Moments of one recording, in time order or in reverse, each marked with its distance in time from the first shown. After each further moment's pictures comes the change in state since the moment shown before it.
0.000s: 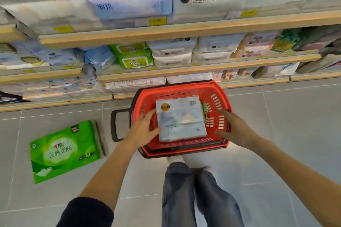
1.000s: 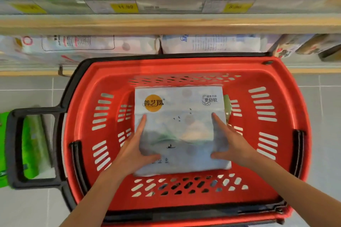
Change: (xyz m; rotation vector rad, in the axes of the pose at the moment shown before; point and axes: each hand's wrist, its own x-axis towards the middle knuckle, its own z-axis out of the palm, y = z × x) left_hand 0.183 -0.167 0.209 -0.311 -0.057 -0.211; right_hand 0.254 0.177 0.189 0.102 -0.237 -0.066
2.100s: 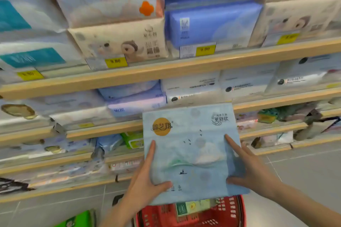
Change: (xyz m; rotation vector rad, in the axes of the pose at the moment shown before) left_hand -0.280 0.302 -0.203 0.031 0.232 0.614; right_hand -0.319 -0.264 -0.214 -0.018 0.548 -0.335
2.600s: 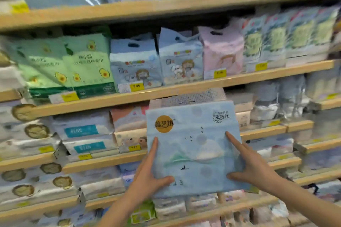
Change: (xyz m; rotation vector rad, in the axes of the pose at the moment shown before) left_hand -0.038 0.262 -0.098 0.154 0.212 0.403; right_hand -0.097 -0.168 -0.210 -0.145 0.380 -0.261
